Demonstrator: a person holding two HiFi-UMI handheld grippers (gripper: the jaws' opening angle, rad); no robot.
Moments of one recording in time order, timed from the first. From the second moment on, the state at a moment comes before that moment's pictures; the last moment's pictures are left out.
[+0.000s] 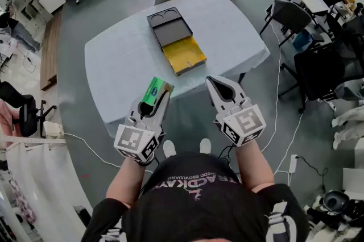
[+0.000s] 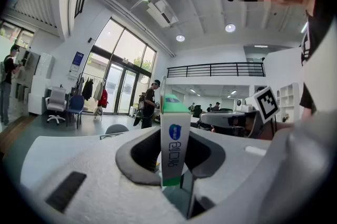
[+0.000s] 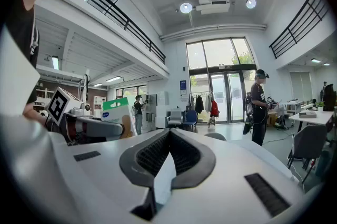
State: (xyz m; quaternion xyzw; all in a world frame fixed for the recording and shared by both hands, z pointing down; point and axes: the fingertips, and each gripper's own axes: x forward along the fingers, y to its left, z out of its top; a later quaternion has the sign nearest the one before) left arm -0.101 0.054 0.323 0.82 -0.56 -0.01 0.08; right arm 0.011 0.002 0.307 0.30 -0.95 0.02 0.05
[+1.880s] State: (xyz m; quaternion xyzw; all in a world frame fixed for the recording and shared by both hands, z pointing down) left arm 0.009 0.030 0.321 0.78 -0.62 0.00 0.08; right arm 0.098 -0.052 0.303 0.21 -0.98 0.04 0.02
